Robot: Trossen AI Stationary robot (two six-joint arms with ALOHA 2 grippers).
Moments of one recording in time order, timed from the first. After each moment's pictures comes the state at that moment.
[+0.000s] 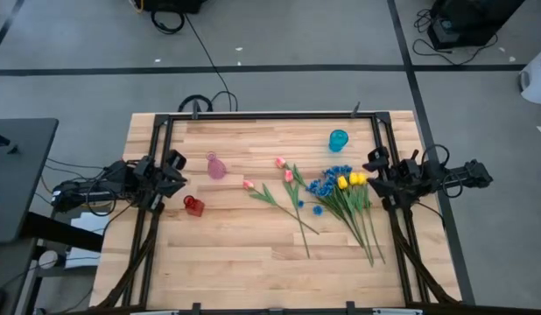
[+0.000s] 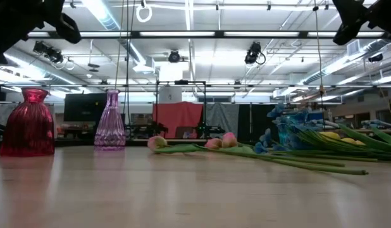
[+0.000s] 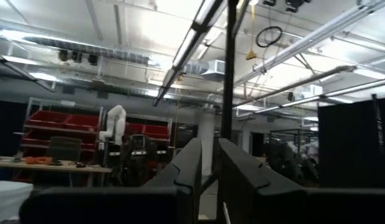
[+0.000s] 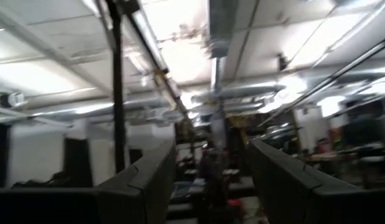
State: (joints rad) left arm 0.07 0.02 0.01 0.59 0.24 -0.26; right arm 0.18 0.03 0.01 0.62 0.16 0.03
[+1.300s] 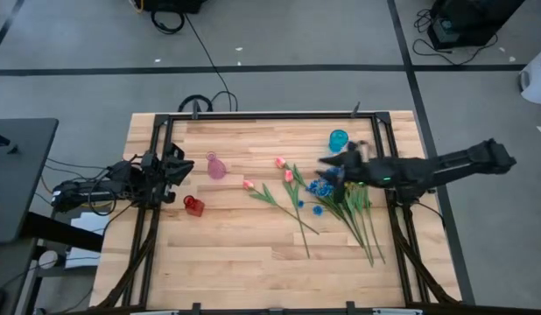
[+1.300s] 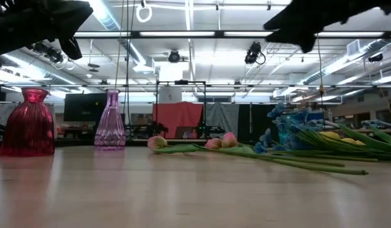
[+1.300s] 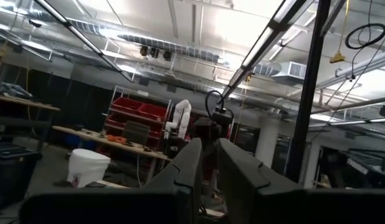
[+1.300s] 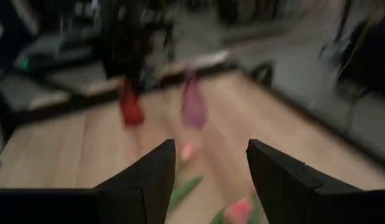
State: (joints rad) left arm 0.07 0.02 0.01 0.50 -0.05 -0.27; right arm 0.13 0.94 0.61 0.02 0.41 0.27
